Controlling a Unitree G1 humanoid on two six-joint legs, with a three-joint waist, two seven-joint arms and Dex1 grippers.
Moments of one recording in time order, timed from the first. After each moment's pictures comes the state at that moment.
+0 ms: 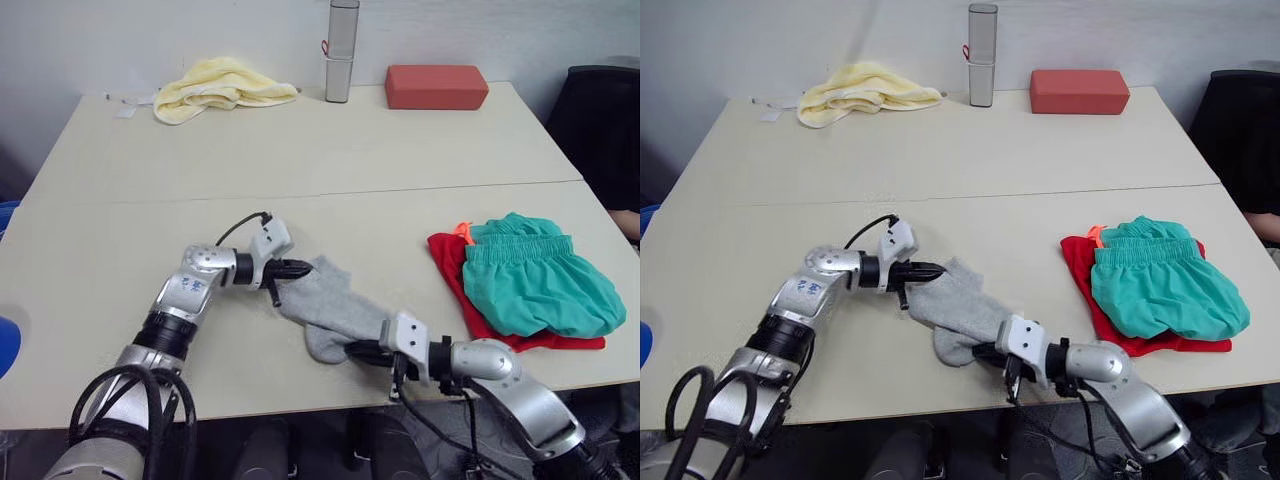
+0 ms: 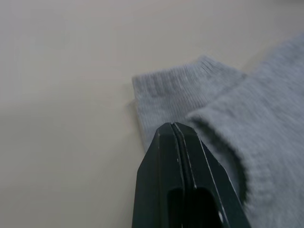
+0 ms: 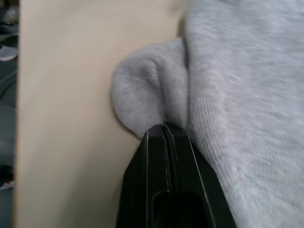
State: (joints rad) left arm -0.62 0.49 -0.22 0.28 -0.17 0.38 -0.96; right arm -0.06 -0.66 0.27 -0.38 0.23 0.35 0.87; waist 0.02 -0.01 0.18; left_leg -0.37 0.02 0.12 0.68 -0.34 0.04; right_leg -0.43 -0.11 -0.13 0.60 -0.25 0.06
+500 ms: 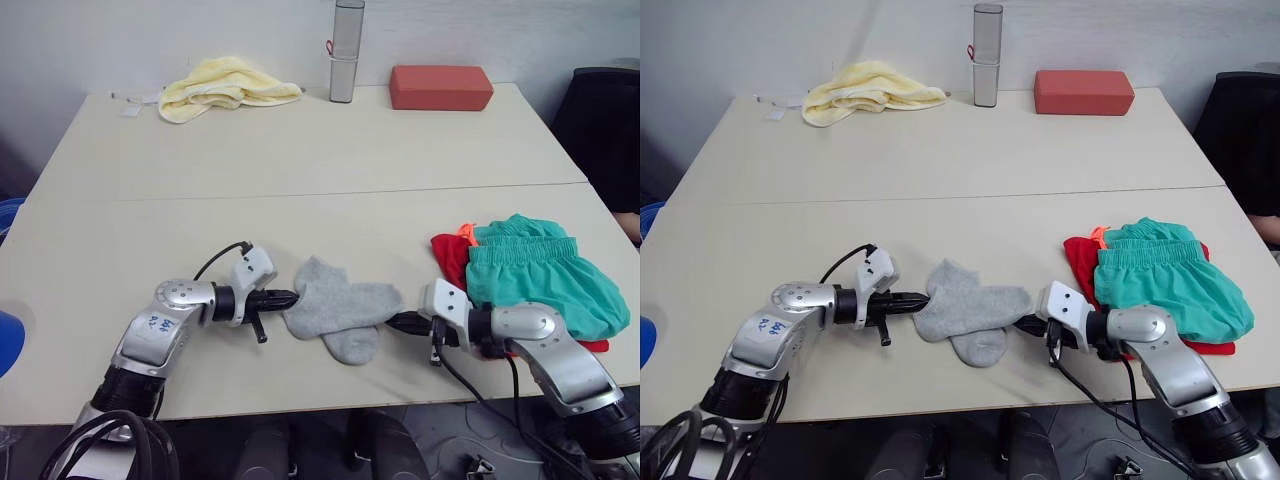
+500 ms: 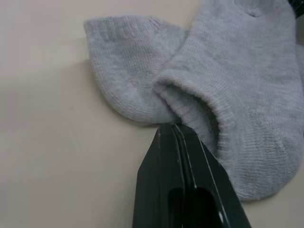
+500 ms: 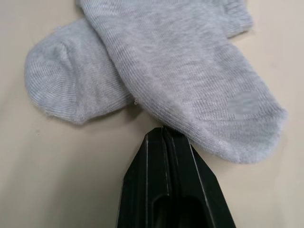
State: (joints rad) left arm -0.36 0.56 -0.10 -0.15 -0.28 0.67 -0.87; right arm -0.18 -0.76 0.14 -0.20 0.27 0.27 1.04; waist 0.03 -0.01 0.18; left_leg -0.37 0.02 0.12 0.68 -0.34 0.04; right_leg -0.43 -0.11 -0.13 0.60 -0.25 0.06
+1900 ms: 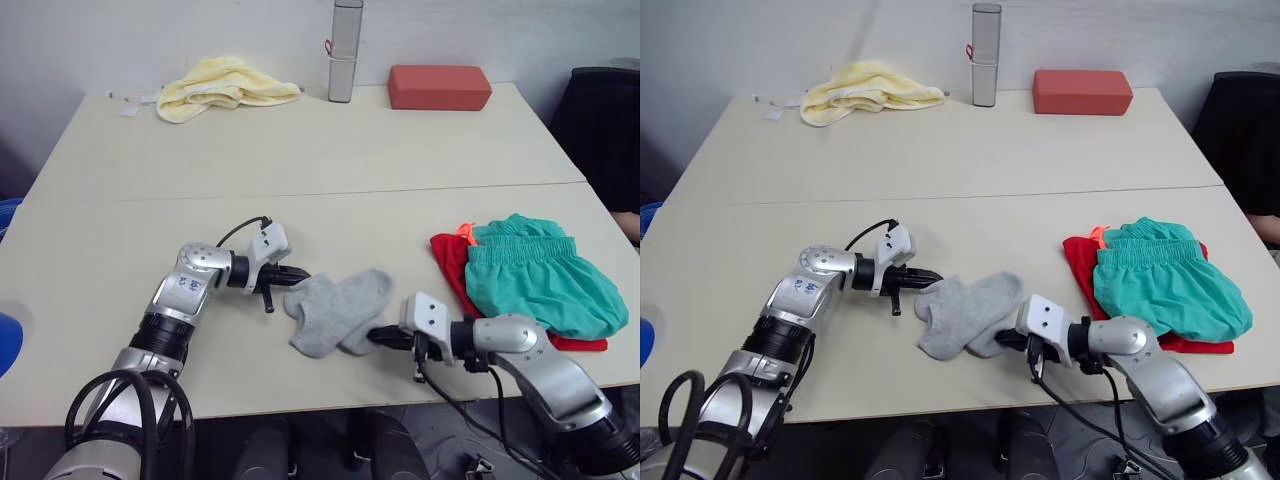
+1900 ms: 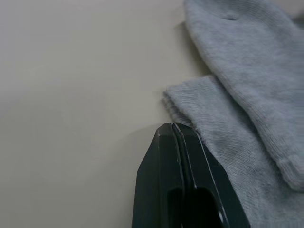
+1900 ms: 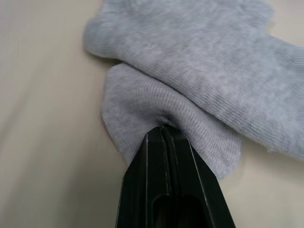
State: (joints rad) left arm -0.60 0.48 -0.18 0.23 -0.12 0.45 -1.06; right arm -0.18 -0.74 0.23 -0.29 0.24 0.35 0.99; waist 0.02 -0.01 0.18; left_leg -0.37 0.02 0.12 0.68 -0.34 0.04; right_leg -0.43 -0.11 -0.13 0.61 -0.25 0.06
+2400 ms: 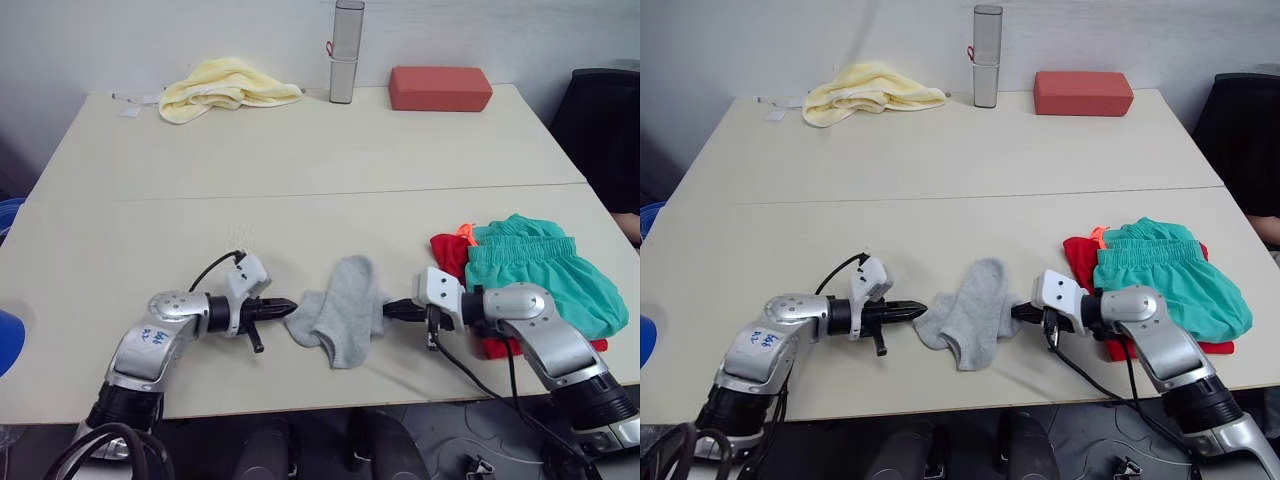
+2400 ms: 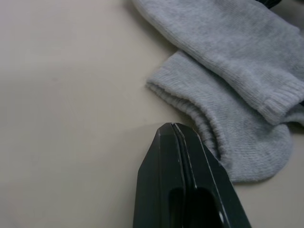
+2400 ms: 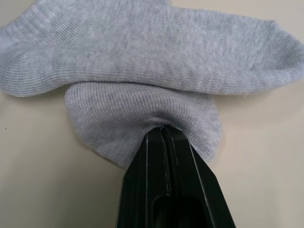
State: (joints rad) left arm -0.28 0.53 -0.06 -0.21 -0.23 0.72 -0.86; right arm -0.31 -0.75 0.21 -0.05 0.22 0.21 1.10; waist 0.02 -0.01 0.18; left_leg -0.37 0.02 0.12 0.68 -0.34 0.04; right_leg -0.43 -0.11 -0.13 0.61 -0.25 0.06
